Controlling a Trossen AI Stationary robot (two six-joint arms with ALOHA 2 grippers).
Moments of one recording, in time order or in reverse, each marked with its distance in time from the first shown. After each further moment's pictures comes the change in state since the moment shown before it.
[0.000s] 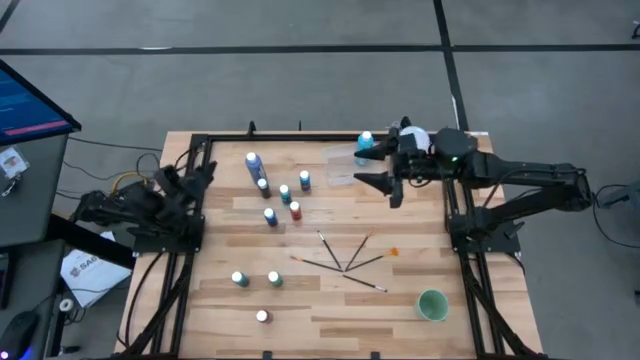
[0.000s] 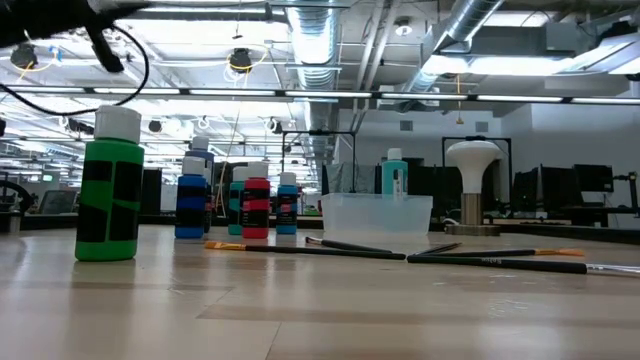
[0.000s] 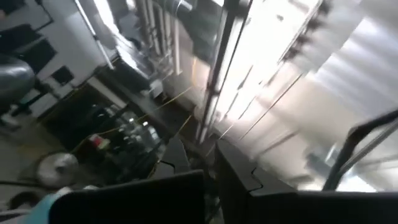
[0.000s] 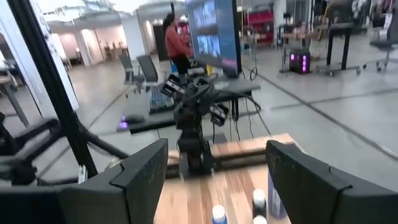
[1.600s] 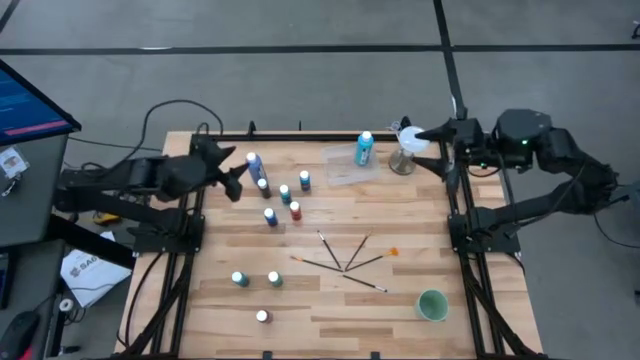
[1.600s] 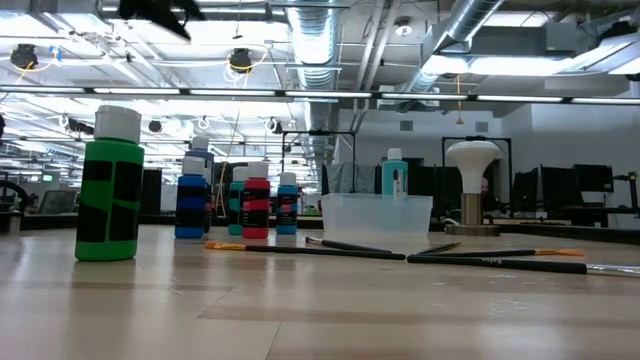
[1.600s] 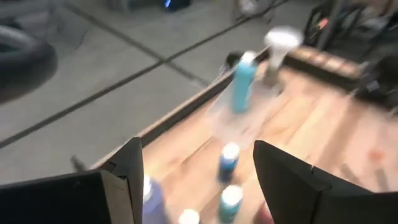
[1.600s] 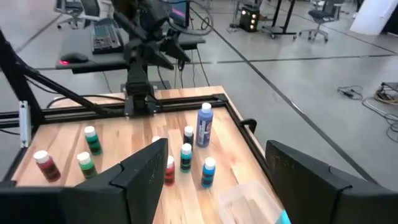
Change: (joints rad) left arm 0.161 0.753 0.938 -1.537 -0.167 0.051; right arm 0.023 -0.167 0.348 -0.800 0.242 -0.155
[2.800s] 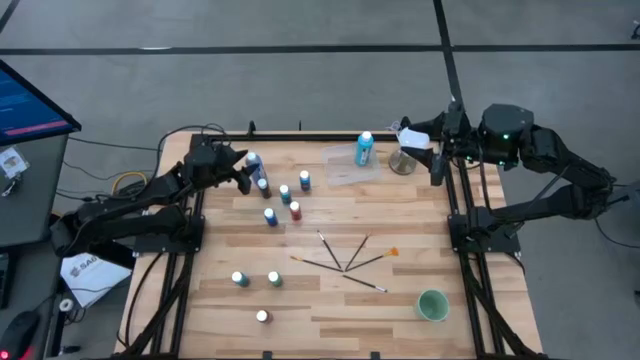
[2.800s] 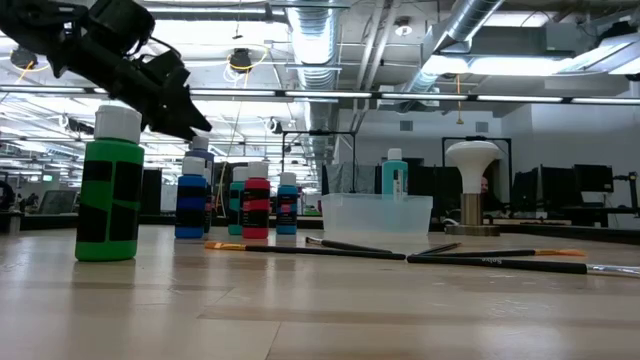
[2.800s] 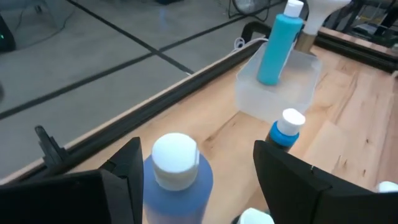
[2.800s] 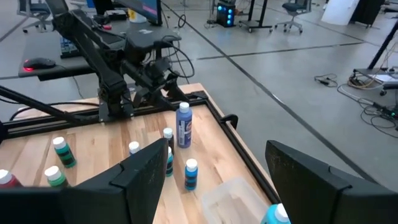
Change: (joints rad) left arm 0.631 -0.077 -0.631 0.741 0.612 0.301; right arm -0.107 0.026 -0.042 0.072 -0.004 0.018
